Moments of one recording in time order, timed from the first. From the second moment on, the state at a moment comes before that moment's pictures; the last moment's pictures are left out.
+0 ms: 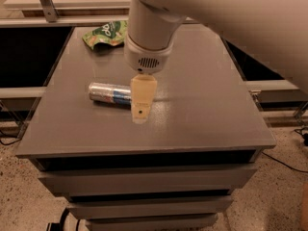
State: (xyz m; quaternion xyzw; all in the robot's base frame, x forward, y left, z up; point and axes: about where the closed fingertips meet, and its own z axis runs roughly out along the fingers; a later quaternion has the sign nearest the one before) arm 0.504 0.027 0.914 -0.72 0.67 -0.01 0.16
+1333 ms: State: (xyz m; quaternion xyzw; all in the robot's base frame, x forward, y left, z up) arm 0.549 0.102 0.859 -0.71 0.70 -0.04 0.08
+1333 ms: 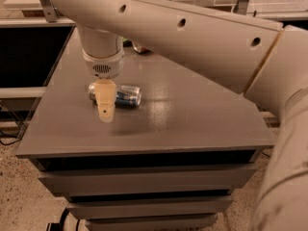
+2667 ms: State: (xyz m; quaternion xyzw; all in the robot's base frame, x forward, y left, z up) arm 0.562 0.106 0.843 -0.70 0.71 0.04 0.08
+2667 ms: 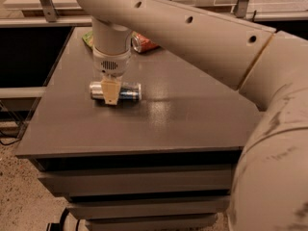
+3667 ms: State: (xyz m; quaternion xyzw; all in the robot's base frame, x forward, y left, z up) arm 0.559 0.092 0.920 -0.70 0.66 0.18 0.21
